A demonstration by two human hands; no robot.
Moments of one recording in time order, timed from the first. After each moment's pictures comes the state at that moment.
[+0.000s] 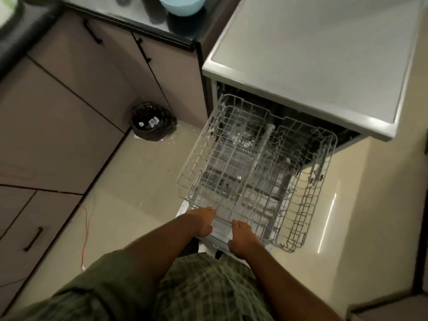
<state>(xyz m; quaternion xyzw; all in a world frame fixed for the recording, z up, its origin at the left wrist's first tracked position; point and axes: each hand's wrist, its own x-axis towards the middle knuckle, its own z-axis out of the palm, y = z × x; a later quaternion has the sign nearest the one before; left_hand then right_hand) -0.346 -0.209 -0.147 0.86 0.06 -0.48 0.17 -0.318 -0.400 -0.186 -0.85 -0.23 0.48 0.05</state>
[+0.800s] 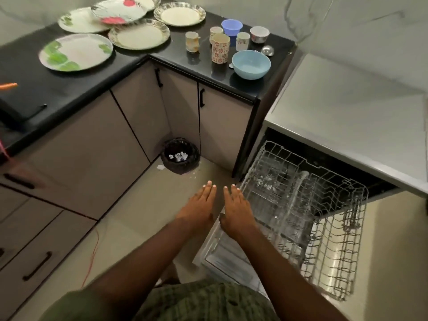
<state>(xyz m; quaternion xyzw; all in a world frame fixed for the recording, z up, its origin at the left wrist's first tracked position) -0.413 -0.007 -0.065 0.97 0.13 -0.14 0.17 -0.329 -0.146 -0.070 -0.91 -0.36 0.18 0.09</state>
